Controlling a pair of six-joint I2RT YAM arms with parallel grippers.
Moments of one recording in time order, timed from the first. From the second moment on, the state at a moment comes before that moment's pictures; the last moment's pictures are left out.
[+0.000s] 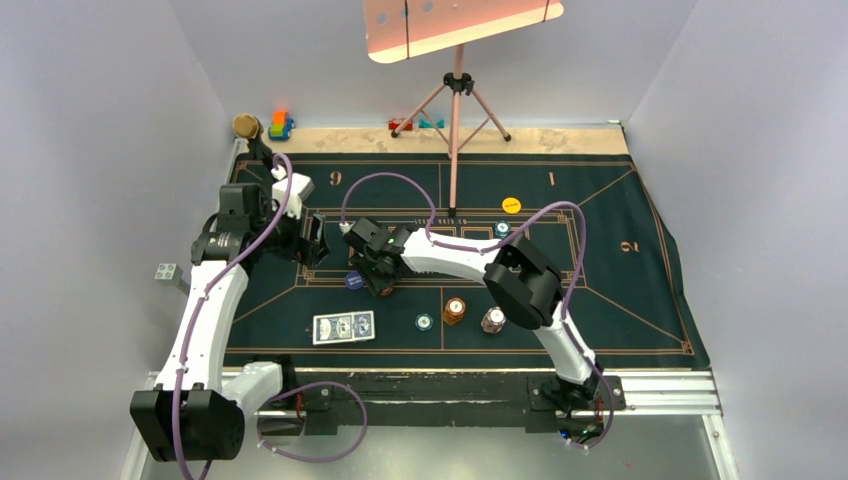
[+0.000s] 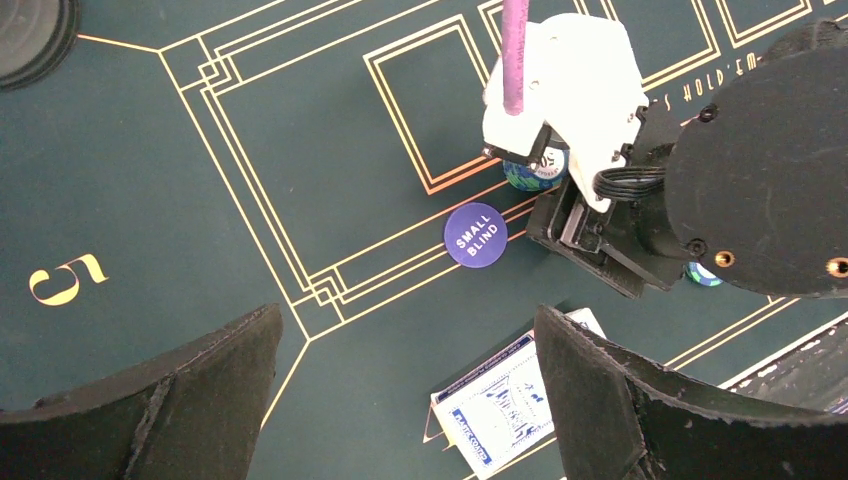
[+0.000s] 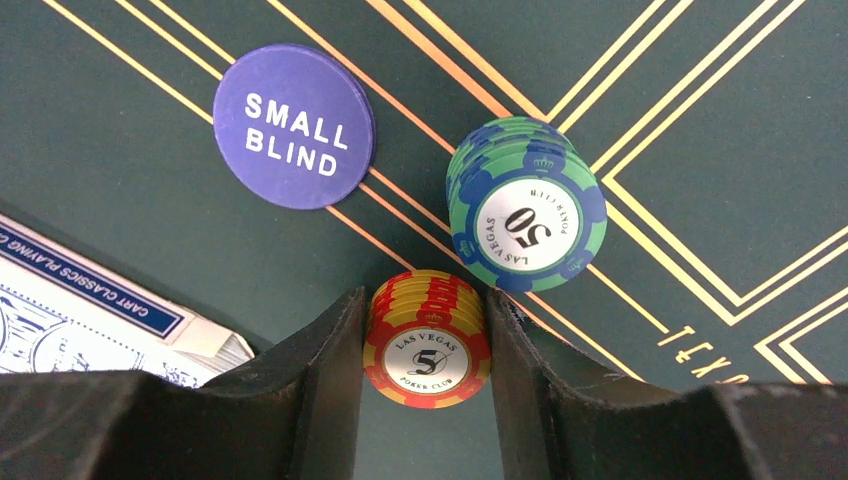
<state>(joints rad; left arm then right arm) 0.03 1.04 0.97 -0.77 0.42 0.24 1.04 2.17 1.68 -0.63 0.10 0.36</state>
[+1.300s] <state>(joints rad) 0.03 1.02 0.97 -0.76 0.42 0.24 1.03 1.87 1.60 -0.71 0.14 0.38</state>
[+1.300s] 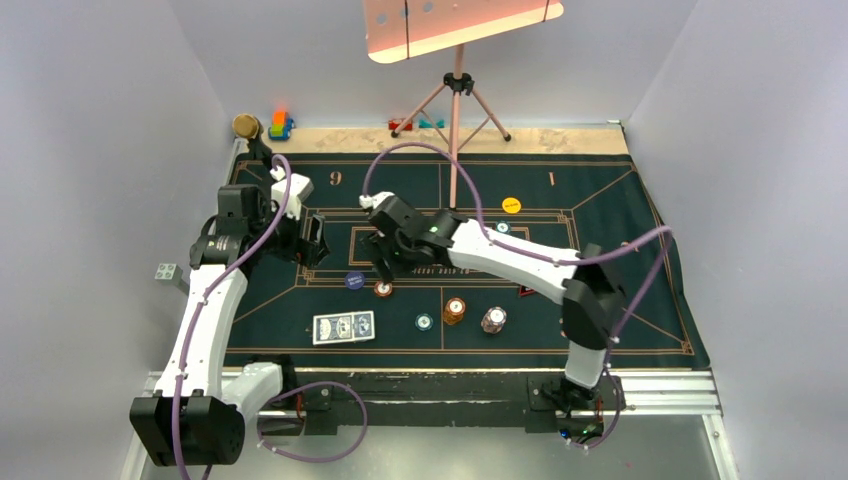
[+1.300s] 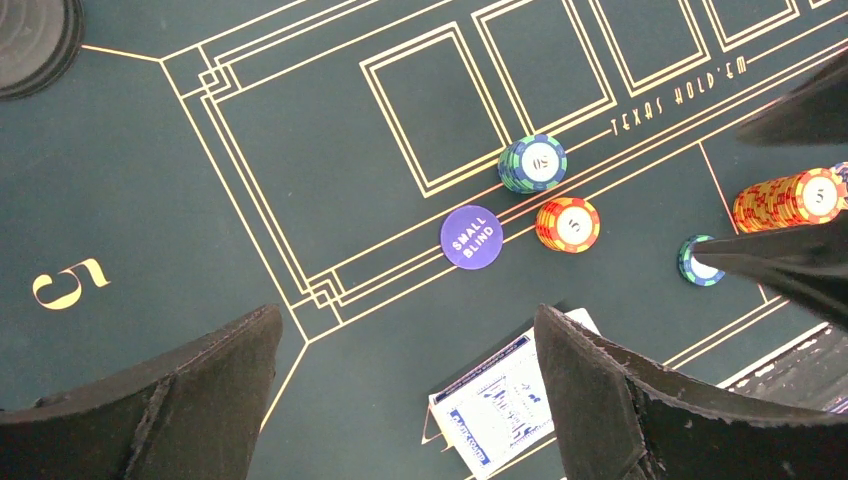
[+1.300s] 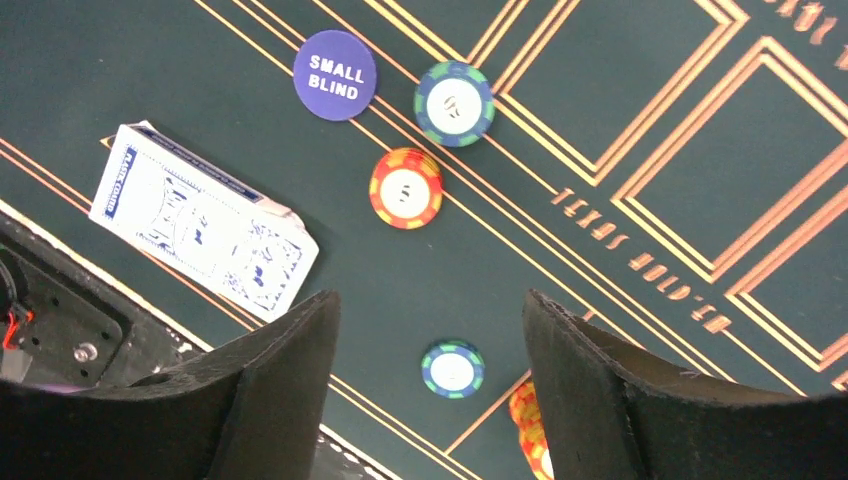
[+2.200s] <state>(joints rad) 0.03 1.02 0.97 -0.77 0.44 0.25 0.95 1.57 1.02 -0.64 0.16 0.46</state>
